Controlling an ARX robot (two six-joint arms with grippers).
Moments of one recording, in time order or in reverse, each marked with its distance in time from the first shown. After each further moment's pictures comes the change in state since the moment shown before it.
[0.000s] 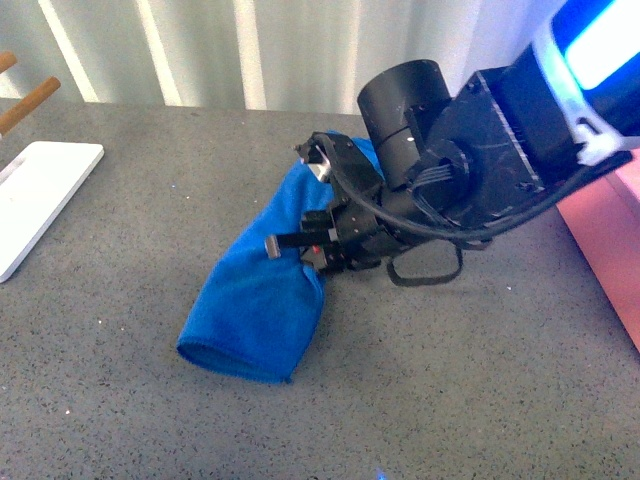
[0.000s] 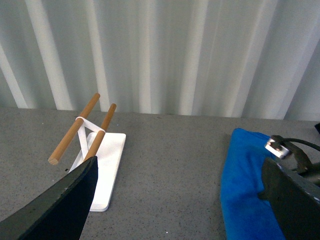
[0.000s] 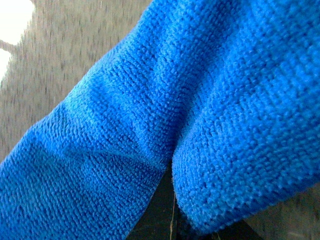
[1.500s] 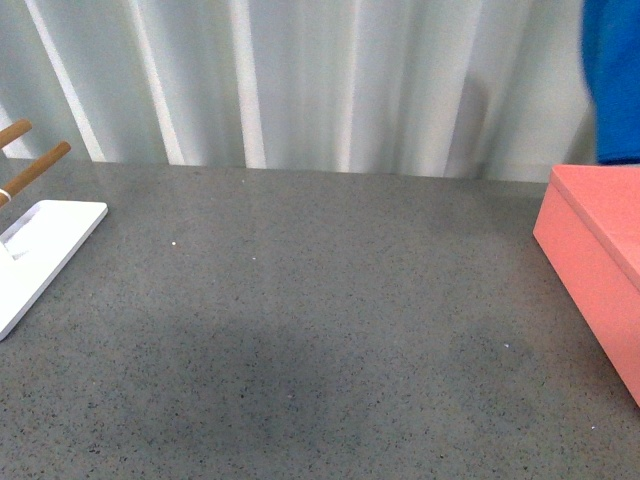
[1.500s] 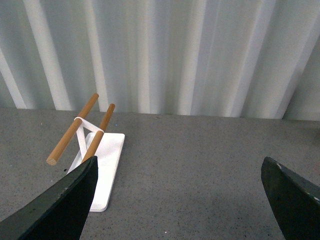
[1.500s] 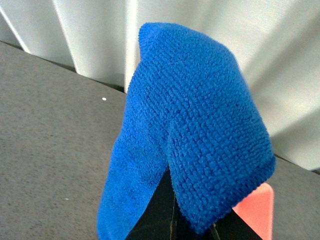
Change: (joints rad) left arm 0.000 0.000 0.000 0.000 0.000 0.000; right arm -0.660 -0.657 0.196 -0.463 0.008 -0.540
